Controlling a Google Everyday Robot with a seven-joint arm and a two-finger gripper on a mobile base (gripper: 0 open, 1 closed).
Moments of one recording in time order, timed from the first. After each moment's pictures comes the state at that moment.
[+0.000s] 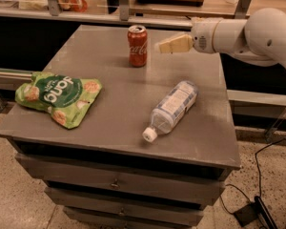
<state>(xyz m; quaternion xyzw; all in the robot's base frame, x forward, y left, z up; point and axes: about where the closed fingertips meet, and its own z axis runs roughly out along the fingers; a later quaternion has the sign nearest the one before) 0.724 -0.112 0.935 -0.34 0.72 0.21 0.57</state>
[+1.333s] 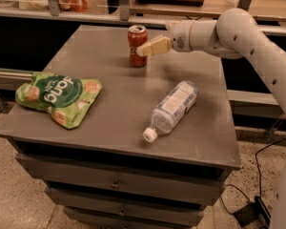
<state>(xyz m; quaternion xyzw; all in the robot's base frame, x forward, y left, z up) 0.764 -0.048 0.904 -0.40 0.69 0.26 0.55</state>
